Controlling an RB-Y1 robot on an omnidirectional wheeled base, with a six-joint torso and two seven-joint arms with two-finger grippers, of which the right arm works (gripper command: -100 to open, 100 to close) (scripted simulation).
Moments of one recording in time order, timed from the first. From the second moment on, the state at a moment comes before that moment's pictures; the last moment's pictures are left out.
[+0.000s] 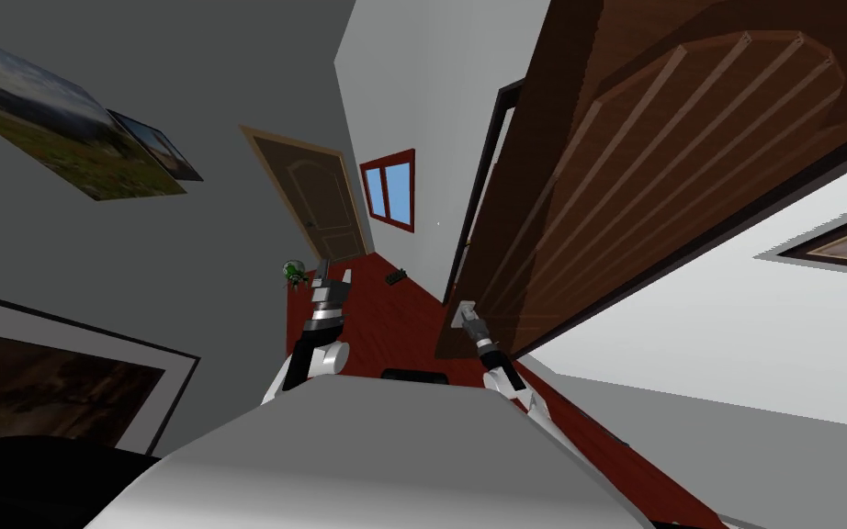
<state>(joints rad) 0.22 -0.59 0.43 -1.50 -0.67 -0.50 -1.36</state>
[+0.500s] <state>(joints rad) 0.30 -0.67 0.48 -1.58 -0.66 -0.56 -1.41</state>
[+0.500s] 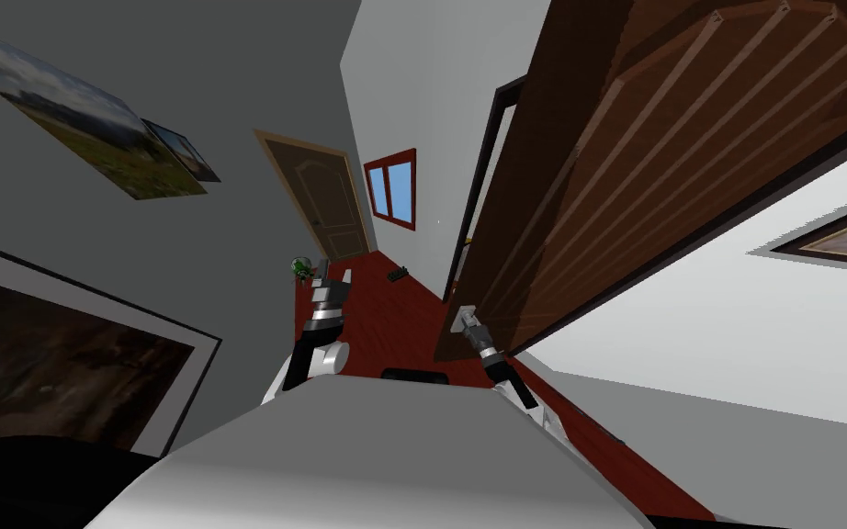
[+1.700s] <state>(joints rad) 0.37 -0.69 0.51 -1.61 -0.63 -0.62 -1.41</state>
